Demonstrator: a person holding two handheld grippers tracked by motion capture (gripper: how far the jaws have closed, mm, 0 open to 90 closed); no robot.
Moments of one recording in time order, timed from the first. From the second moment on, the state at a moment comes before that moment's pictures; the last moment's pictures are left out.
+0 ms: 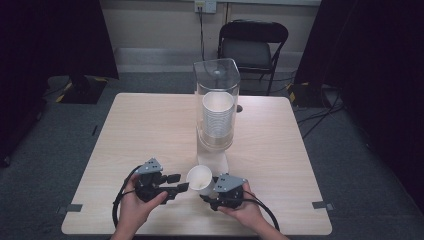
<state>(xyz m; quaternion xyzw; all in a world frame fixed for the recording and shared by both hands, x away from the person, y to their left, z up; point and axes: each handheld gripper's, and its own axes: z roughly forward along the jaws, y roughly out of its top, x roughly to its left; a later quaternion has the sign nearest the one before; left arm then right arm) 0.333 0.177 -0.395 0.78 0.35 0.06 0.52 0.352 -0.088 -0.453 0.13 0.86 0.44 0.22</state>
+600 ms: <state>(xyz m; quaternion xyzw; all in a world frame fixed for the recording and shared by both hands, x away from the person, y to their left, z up) 0.335 0.177 -0.395 0.77 0.37 0.05 0.51 0.341 -0.067 -0.453 0.09 0.87 0.45 0.21</state>
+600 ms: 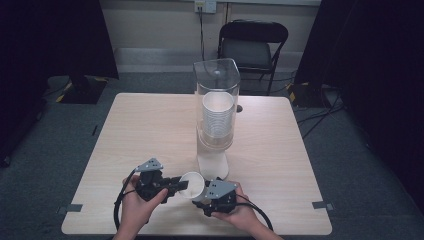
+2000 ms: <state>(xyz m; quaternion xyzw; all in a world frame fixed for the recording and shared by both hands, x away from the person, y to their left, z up) 0.332 0.254 -0.402 0.74 0.42 0.14 0.51 0.379 -0.122 -0.443 0.26 0.82 0.45 0.25</state>
